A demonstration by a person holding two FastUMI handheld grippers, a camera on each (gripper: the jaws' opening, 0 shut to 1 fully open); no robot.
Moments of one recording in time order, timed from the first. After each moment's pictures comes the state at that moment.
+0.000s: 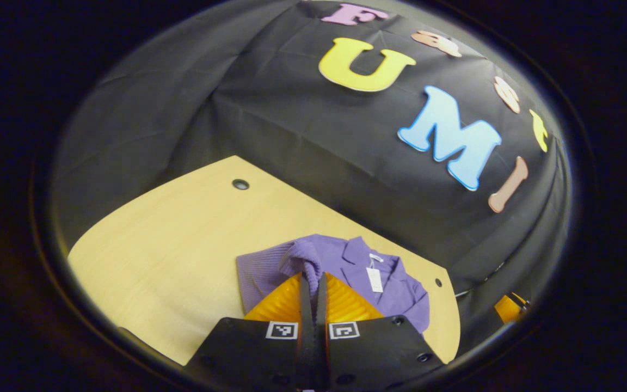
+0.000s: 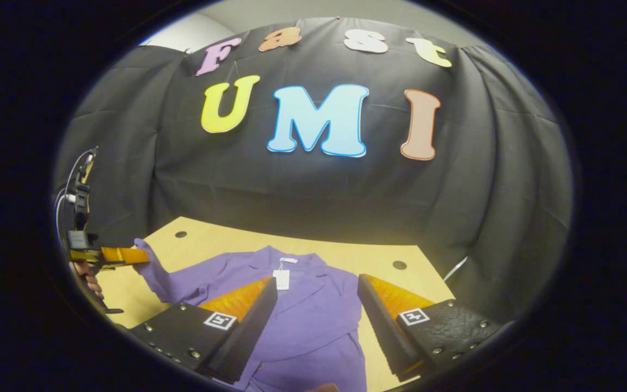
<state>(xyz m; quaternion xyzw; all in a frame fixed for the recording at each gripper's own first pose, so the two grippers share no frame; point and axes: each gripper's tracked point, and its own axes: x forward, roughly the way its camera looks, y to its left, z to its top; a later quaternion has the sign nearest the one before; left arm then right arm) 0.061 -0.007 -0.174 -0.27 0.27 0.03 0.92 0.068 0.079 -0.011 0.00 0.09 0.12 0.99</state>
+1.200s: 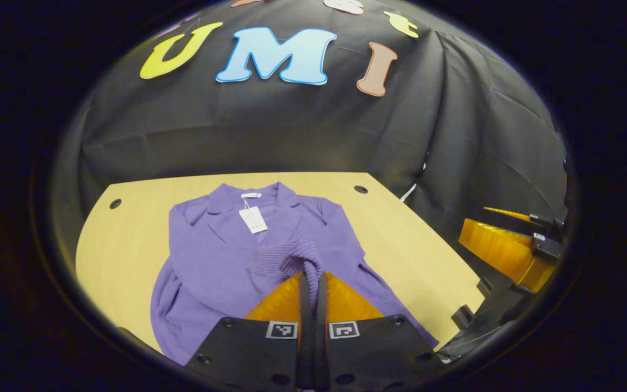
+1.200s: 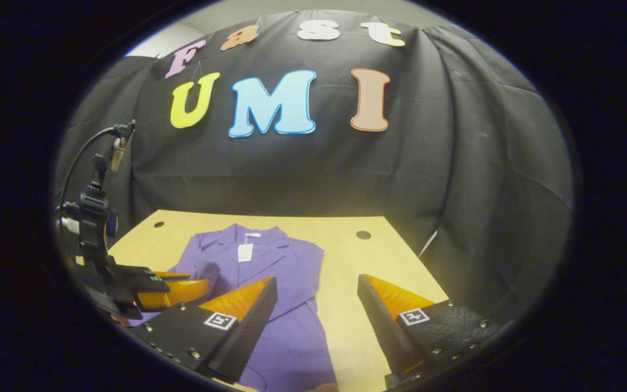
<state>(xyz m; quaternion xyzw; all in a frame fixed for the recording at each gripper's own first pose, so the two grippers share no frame) -0.012 -0.294 -0.196 -0.07 0.35 -0.22 0.91 0.032 -0.023 -0.073 0.03 0.13 0.08 0.99</state>
